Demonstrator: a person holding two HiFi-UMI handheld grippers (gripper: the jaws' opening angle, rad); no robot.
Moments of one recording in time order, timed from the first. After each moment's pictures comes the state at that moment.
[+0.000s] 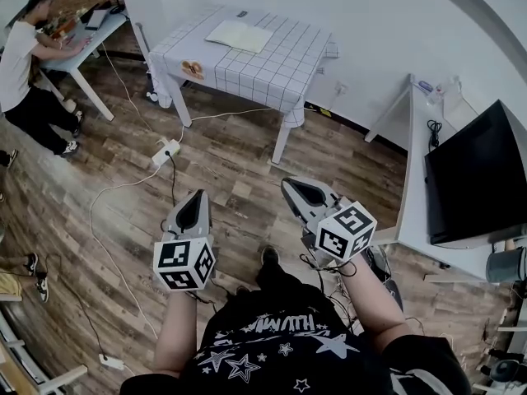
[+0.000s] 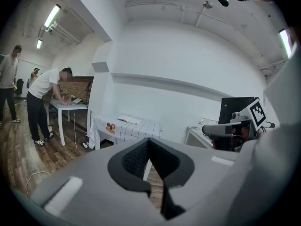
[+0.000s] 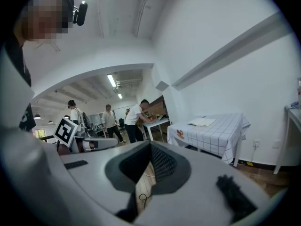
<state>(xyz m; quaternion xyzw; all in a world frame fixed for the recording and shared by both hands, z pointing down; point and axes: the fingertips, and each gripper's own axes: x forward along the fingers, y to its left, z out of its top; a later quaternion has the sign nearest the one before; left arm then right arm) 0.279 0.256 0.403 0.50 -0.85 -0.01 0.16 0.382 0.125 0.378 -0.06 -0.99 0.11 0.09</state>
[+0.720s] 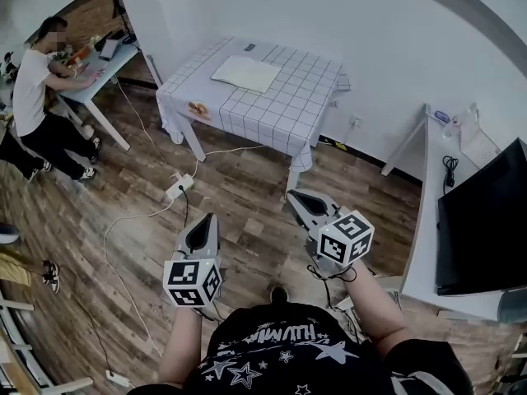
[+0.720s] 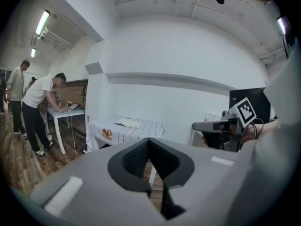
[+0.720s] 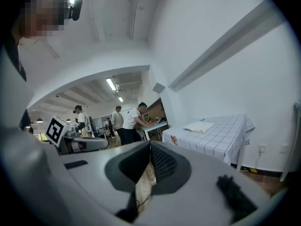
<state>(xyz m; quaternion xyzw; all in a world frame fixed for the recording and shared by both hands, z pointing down) 0.238 0.162 0.394 0.49 -0.86 0.03 0.15 0.315 0.008 0.384 -0.08 -0.99 0.12 0.08</state>
